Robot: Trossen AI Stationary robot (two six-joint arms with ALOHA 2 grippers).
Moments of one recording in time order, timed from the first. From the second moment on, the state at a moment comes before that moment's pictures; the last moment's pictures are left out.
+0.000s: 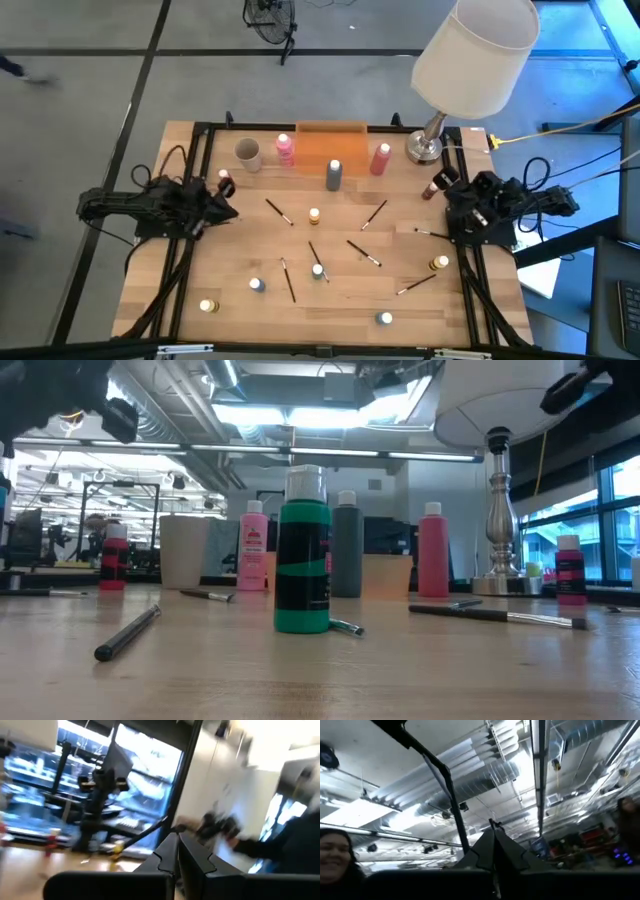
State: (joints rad) left arm 0.00 0.00 0.01 0.37 0.25 -0.43; right arm 0.21 0.06 0.04 0.74 0.03 0.41
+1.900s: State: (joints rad) left arm 0.57 1.40 1.70 -1.07 0.05 -0.09; right arm 0.24 0.92 0.97 0.30 -0.27 0.22
